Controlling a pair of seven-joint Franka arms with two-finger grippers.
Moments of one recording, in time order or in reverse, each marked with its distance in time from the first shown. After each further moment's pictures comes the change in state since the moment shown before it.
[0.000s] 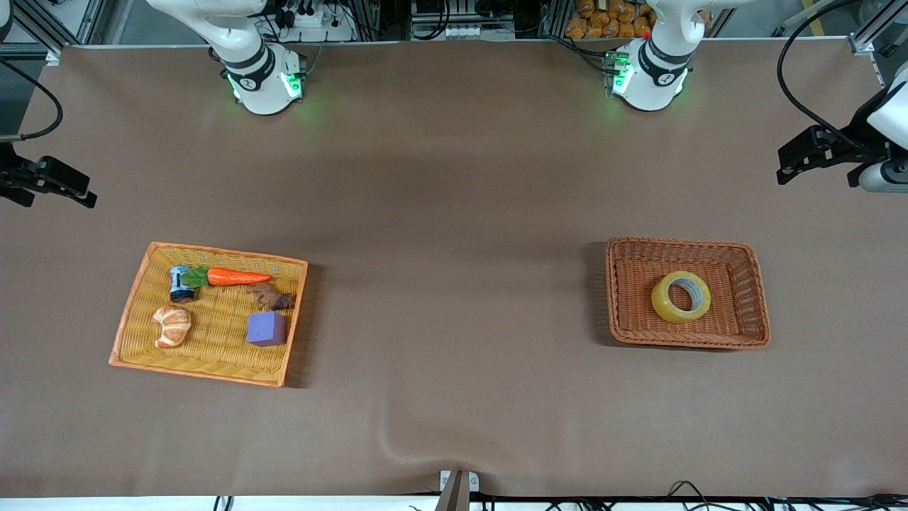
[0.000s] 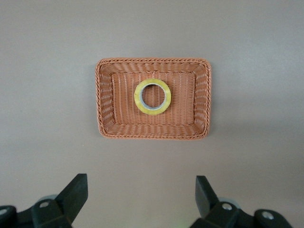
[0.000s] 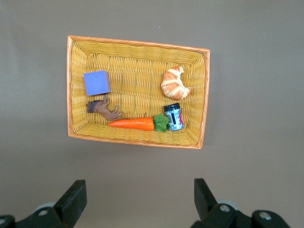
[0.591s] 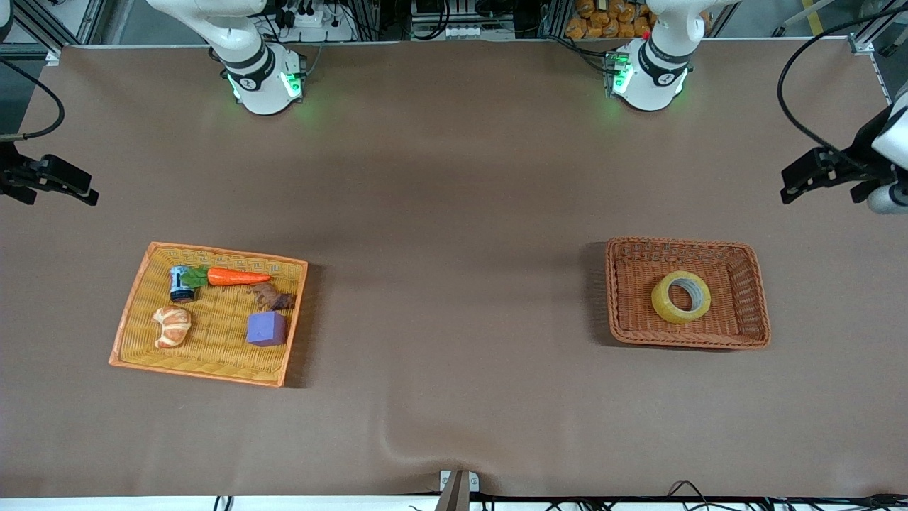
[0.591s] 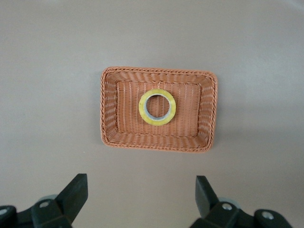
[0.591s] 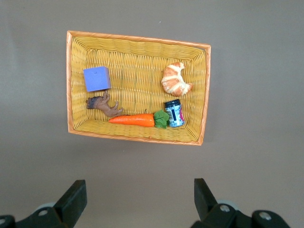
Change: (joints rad) left arm 0.159 0.019 -0.154 0.006 0.020 0.038 -0.017; right arm 0.000 -0.001 0.001 0.000 0.000 -0.018 0.000
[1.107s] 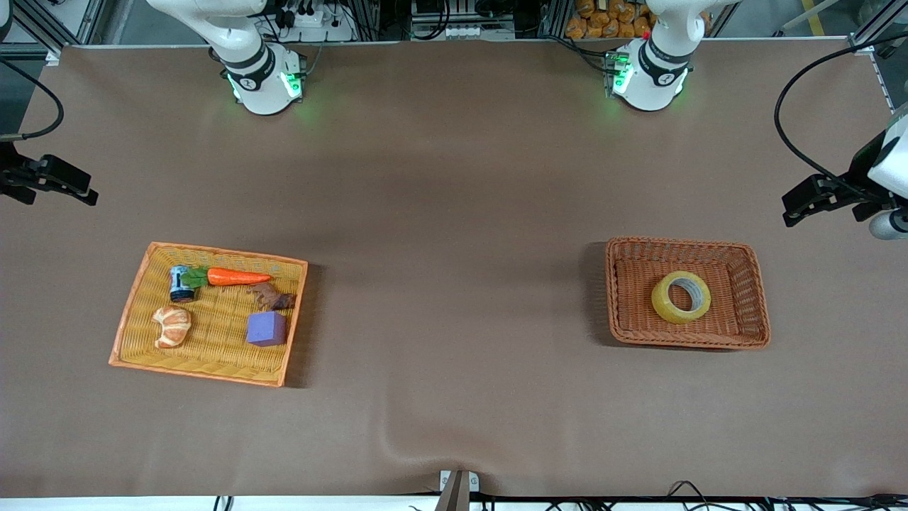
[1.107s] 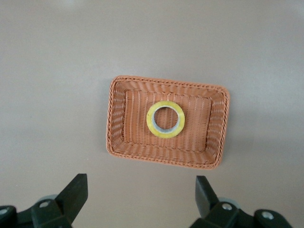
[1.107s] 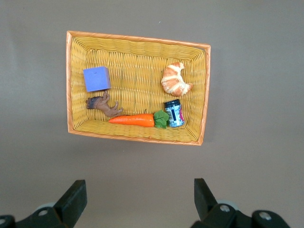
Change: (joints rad) left arm 0.041 0.055 -0.060 -0.004 0.062 0.067 -0.097; right arm 0.000 0.000 0.000 0.000 0.000 0.000 0.000
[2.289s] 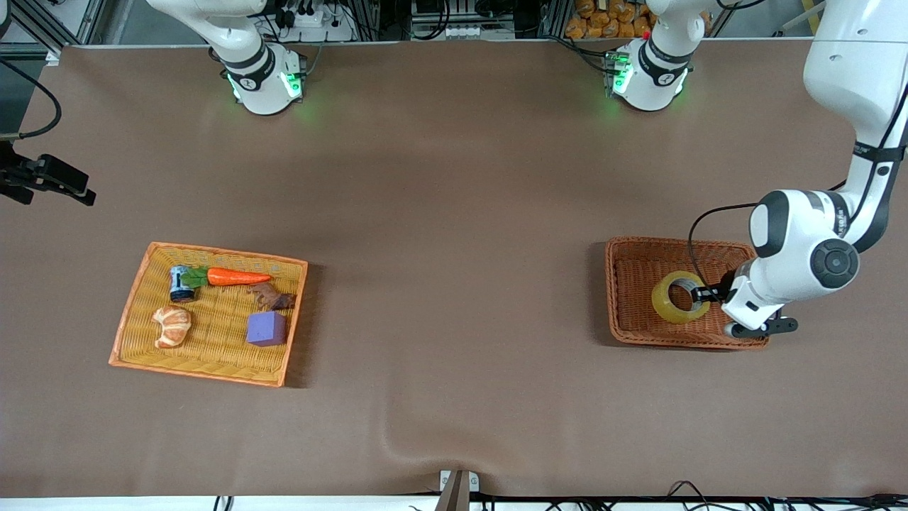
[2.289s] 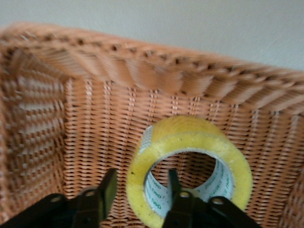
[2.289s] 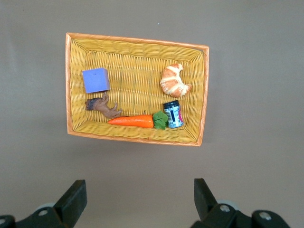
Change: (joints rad) left arm 0.010 0.397 0.090 -0.381 0.033 0.650 -0.051; right arm 0.002 -0.001 -0.005 0.001 0.000 0.004 0.000
